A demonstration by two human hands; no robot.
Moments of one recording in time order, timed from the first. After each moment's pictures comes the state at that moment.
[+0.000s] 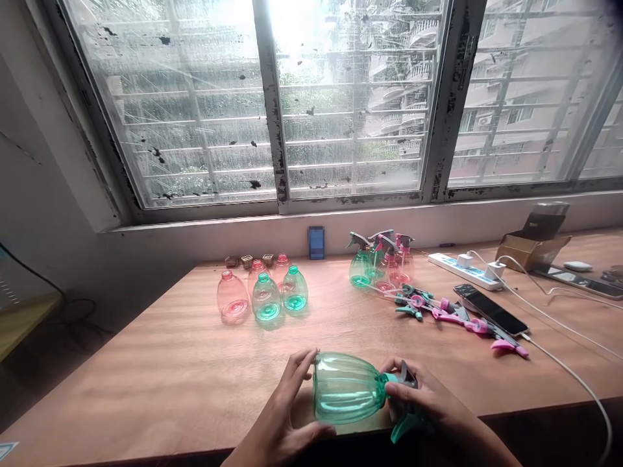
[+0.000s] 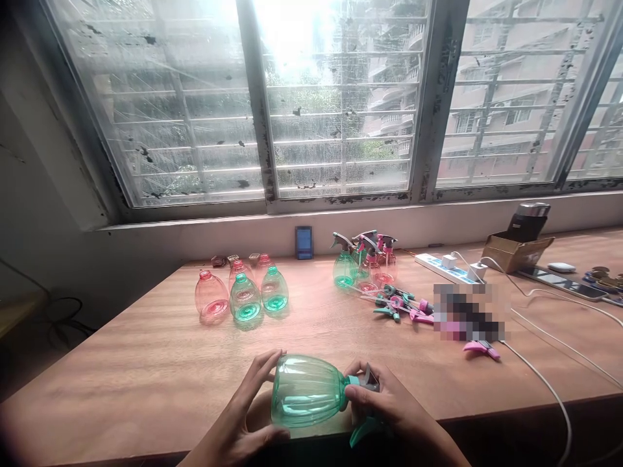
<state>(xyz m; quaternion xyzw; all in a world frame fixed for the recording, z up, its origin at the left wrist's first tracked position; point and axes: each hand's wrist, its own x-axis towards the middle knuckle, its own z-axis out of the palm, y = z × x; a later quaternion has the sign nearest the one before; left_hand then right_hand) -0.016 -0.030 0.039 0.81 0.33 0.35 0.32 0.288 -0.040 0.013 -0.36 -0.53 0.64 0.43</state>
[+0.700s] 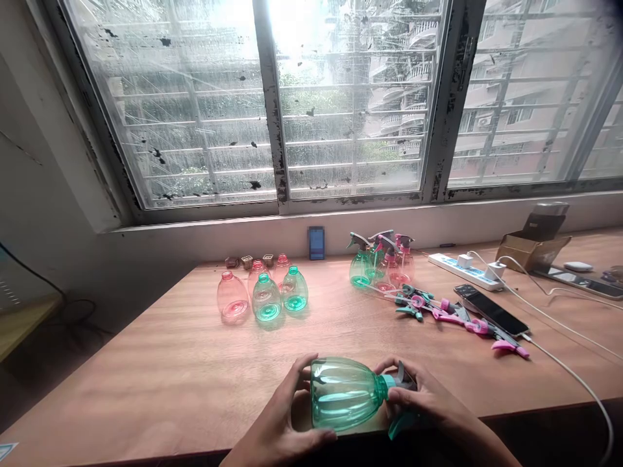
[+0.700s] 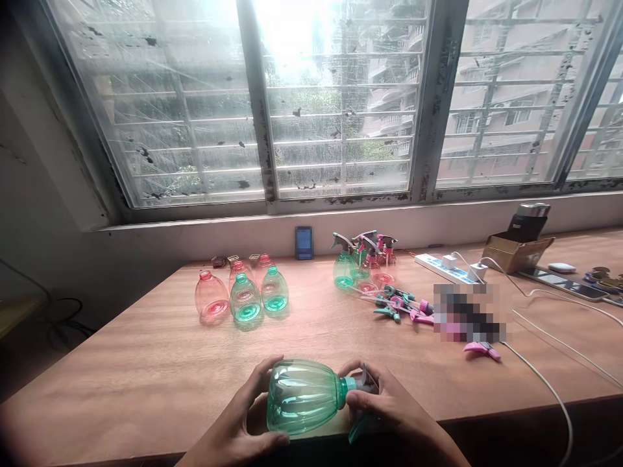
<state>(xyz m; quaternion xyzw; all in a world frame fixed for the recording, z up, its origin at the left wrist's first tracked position) -0.017 -0.026 0.032 0.73 0.27 0.33 0.54 0.291 -0.036 0.006 -0.38 -0.54 0.61 0.43</state>
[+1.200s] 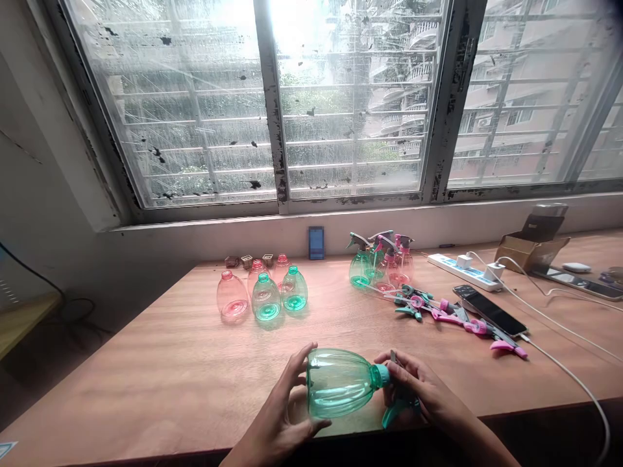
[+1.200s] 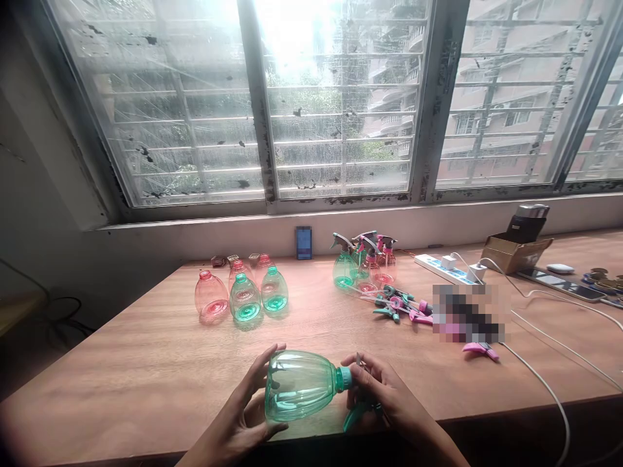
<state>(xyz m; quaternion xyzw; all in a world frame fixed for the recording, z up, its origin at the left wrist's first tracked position) -0.016 -0.027 0.035 0.73 0.31 0.36 0.49 0.290 -0.030 -0.002 -0.34 -0.52 0.61 0.49</state>
